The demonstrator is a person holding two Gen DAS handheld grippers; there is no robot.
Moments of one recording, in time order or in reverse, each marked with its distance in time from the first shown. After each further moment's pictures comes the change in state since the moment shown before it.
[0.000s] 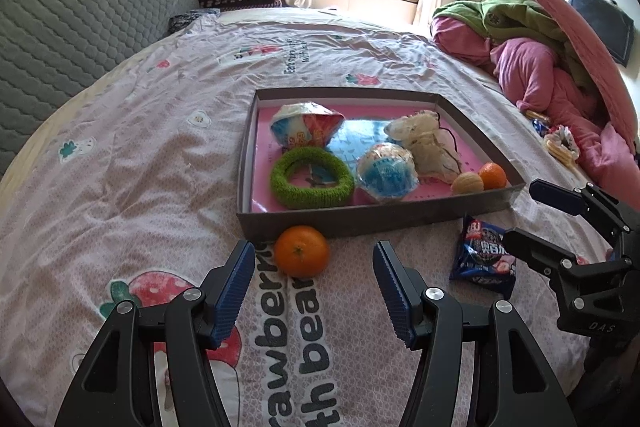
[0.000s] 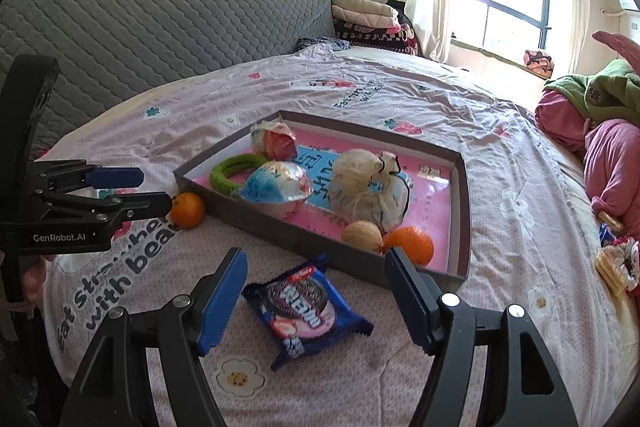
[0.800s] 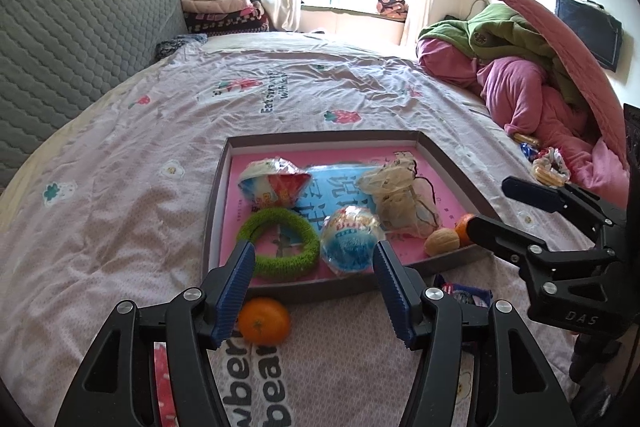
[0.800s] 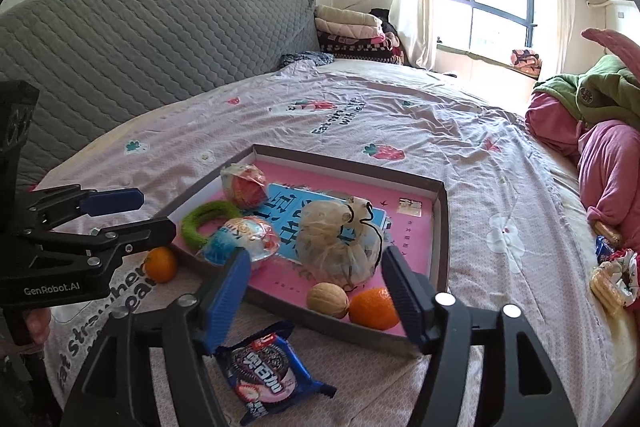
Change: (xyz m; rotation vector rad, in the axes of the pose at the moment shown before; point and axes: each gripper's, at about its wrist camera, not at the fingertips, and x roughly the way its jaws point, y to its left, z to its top) left arm 0.002 -0.024 0.038 0.017 -0.084 -0.027; right arm 0.009 -0.027 0.039 0.049 -0.053 -0.023
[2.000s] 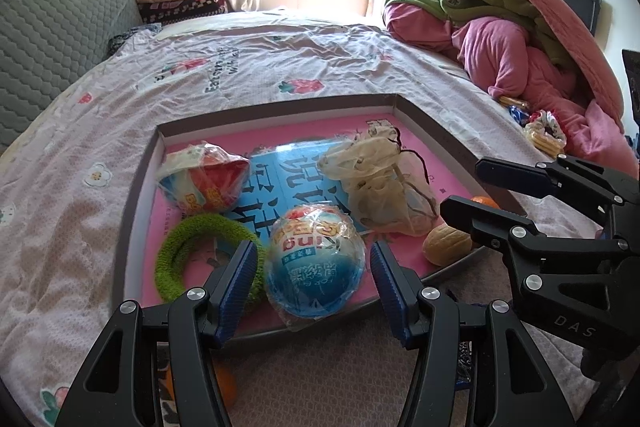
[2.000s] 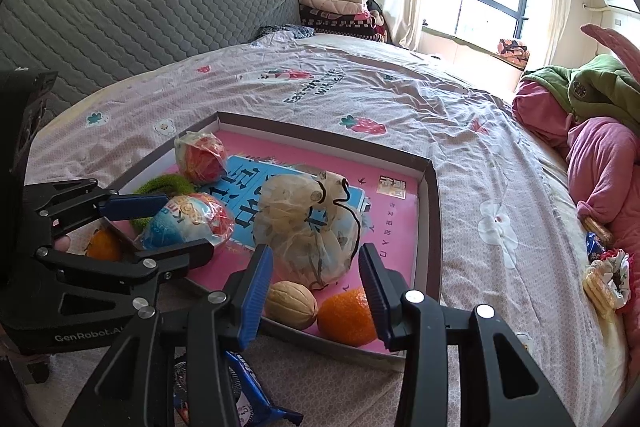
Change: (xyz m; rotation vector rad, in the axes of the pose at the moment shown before) left arm 0.081 -0.026 0.007 0.096 0.075 -0.099; right arm 0.046 -0.009 -0.003 -0.022 0.094 -0.102
